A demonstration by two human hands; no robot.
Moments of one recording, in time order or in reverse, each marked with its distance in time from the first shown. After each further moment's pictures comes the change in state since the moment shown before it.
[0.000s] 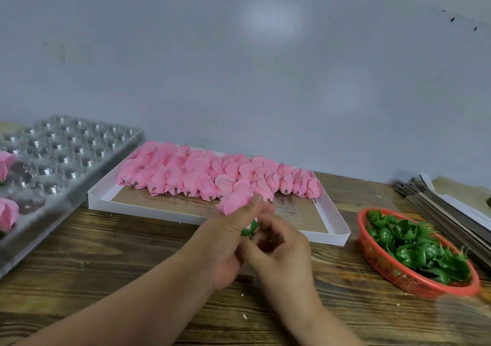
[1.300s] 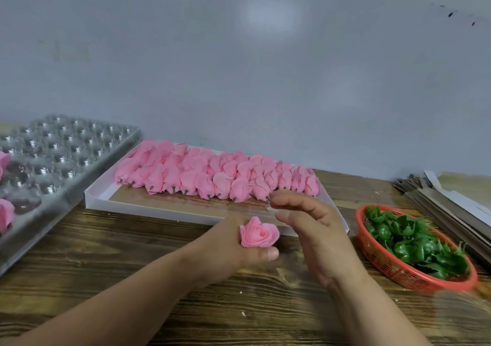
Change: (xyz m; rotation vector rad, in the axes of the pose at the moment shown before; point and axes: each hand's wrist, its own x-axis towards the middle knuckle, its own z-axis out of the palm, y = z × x) left_hand 0.001 -0.002 -0.021 0.912 -0.355 0.203; right_hand 0.032 0.003 -0.051 0.384 -0.142 0.186
